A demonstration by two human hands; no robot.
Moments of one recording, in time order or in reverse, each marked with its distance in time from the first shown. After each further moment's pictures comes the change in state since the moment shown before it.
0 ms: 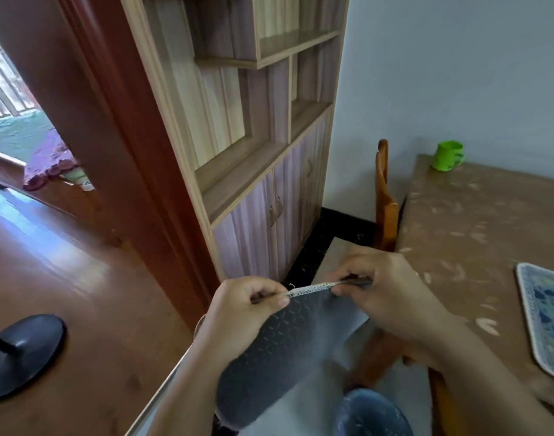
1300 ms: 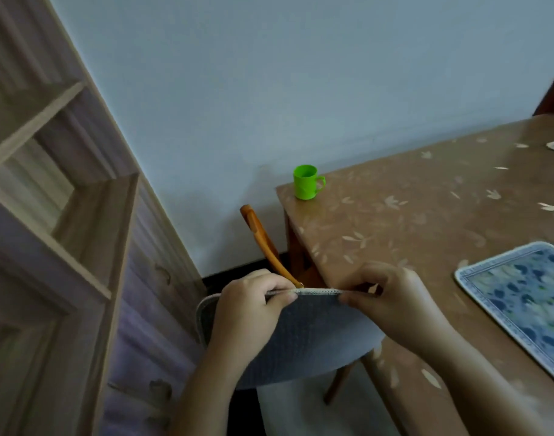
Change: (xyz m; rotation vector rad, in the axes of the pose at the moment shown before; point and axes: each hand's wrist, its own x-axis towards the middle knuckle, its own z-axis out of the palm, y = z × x) left_hand 0.481 0.071 0.160 0.157 -0.545 0.705; right_hand 0.223 0.239 -0.095 -0.171 0.631 0.726
